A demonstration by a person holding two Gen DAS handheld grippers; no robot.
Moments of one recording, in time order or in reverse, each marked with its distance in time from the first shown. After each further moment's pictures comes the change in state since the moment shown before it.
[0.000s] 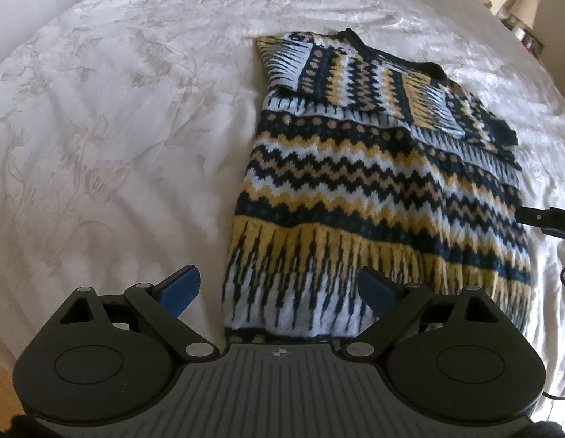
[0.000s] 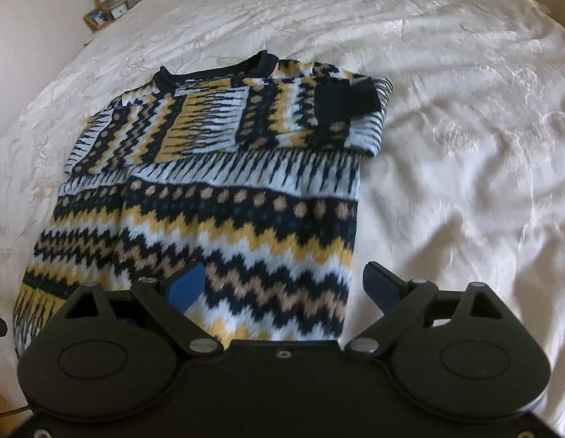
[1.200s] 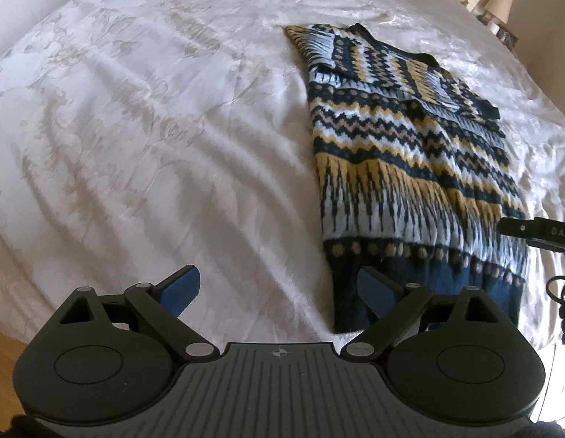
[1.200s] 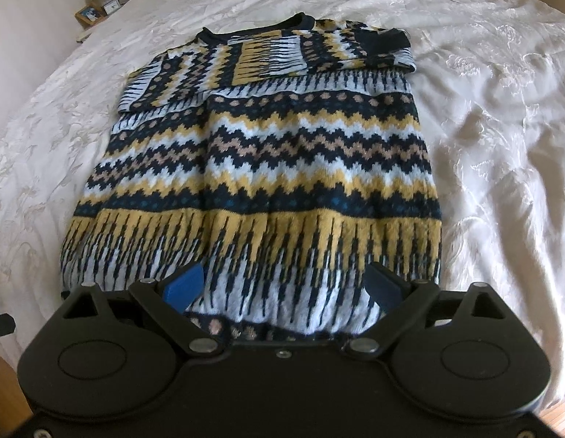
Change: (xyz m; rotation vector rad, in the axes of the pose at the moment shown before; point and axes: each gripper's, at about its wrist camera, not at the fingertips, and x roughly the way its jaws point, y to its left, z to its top) left arm -0.041 0.093 -0.058 0.034 -0.005 -0.084; right arm -0.039 0.101 -0.097 0.076 0.021 -0.041
